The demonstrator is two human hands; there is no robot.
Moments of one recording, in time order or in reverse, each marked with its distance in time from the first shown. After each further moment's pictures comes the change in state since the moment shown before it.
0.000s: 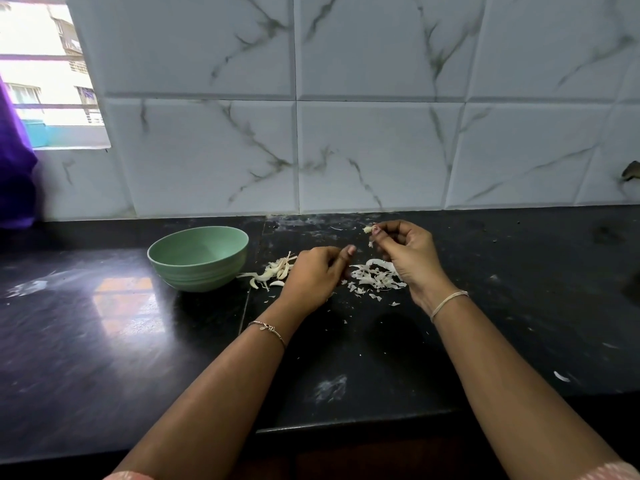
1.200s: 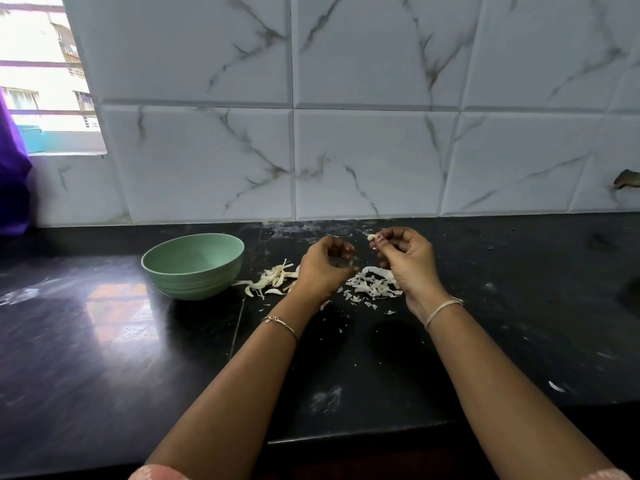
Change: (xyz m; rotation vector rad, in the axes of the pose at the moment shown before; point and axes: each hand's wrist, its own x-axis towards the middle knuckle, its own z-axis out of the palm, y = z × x) left_hand 0.023 0.011 0.015 -0.394 0.017 -0.138; right_hand 0.006 0.006 -0.002 0.033 0.083 0.000
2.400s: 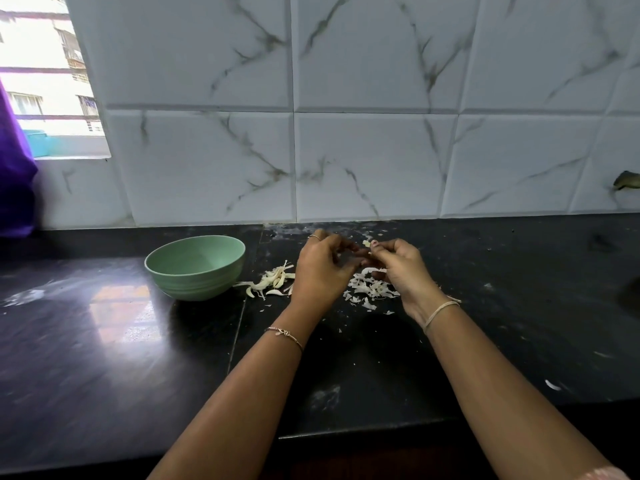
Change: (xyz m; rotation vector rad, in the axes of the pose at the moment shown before) left_hand -0.013 0.006 0.000 0.349 0.234 0.334; right_hand -0.008 -0.006 0.003 -0.054 -0.091 0.191
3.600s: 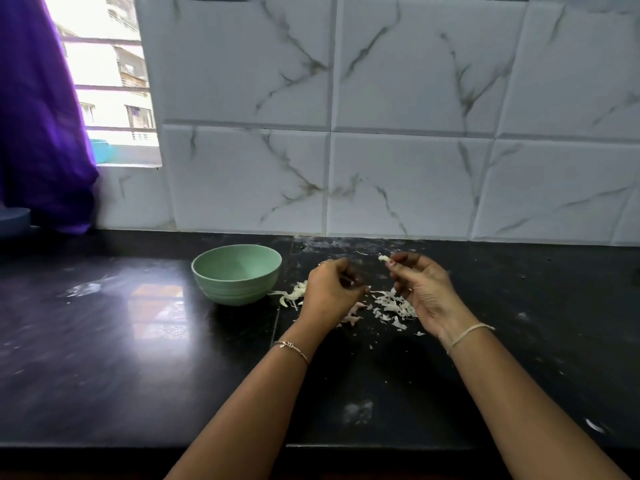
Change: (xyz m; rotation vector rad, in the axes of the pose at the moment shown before) left_hand -0.008 -0.012 -0.035 0.033 -0.100 -0.221; right_hand -0.005 -0.009 0.013 0.287 -0.113 0.059
